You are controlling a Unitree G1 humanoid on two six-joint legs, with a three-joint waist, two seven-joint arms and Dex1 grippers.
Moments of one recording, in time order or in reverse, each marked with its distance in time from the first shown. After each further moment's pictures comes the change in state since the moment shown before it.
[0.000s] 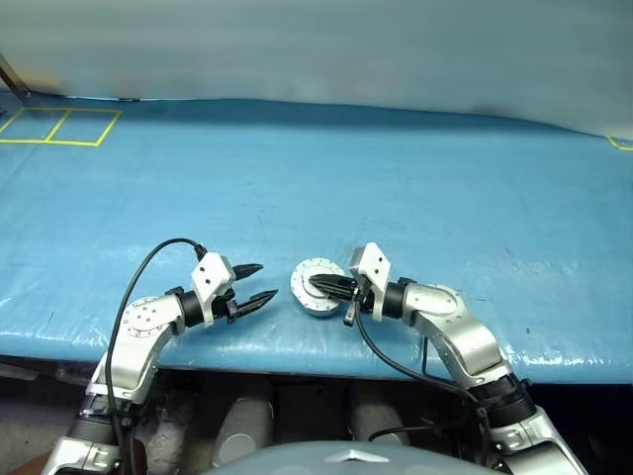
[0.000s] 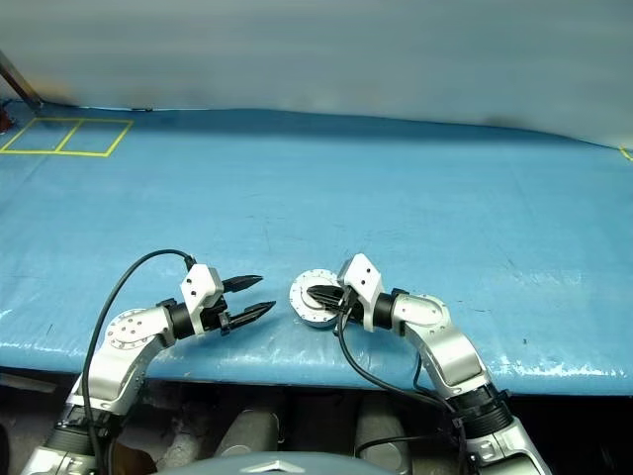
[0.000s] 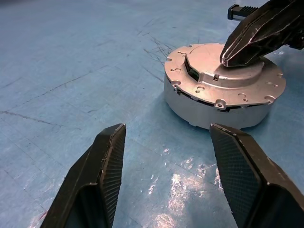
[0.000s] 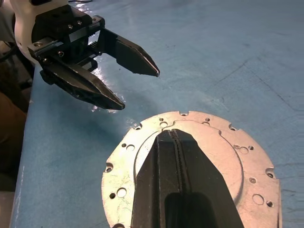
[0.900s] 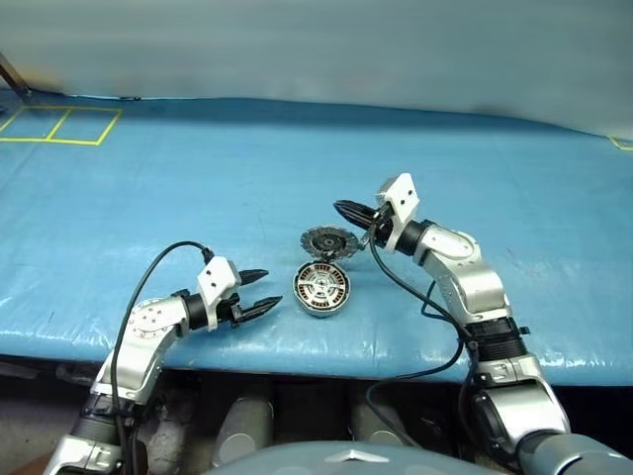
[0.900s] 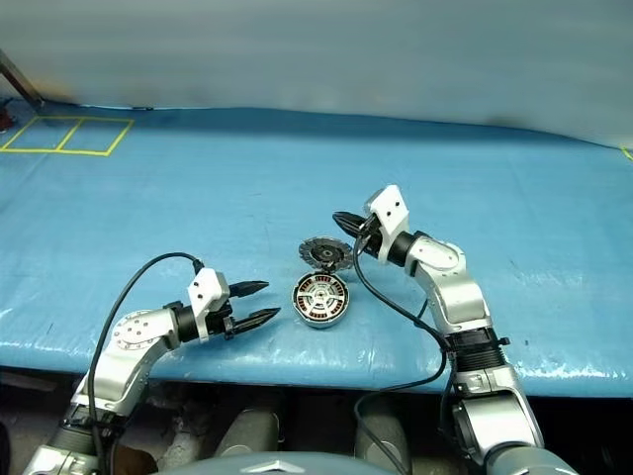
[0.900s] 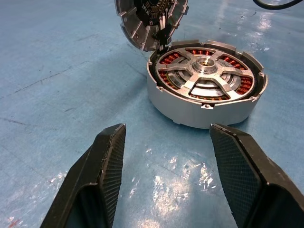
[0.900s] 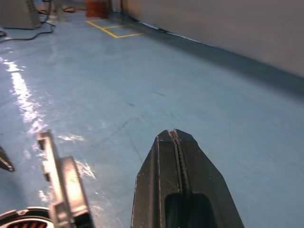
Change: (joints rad) left arm 0.001 0.003 -0.021 0.008 0.001 0.010 -0.014; right arm -0.285 0.036 -0.162 0.231 0.018 -0.074 -0.029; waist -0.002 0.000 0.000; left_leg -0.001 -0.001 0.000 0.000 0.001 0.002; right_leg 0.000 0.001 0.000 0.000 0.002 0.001
